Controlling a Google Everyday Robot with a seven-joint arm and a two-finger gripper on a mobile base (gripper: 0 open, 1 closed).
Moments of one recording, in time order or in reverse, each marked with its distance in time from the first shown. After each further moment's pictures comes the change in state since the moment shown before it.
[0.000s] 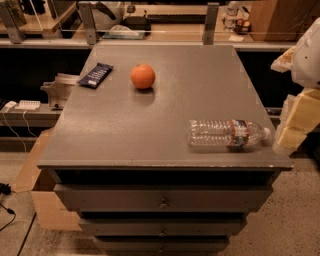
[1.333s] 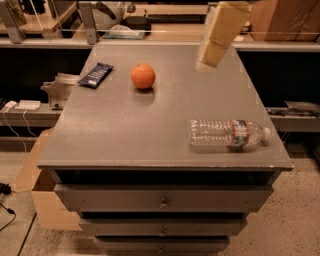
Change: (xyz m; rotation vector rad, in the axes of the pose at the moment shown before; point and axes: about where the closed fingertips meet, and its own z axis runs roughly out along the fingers) arm -0.162 -0.070 -0.050 0.077 -0.232 -0.161
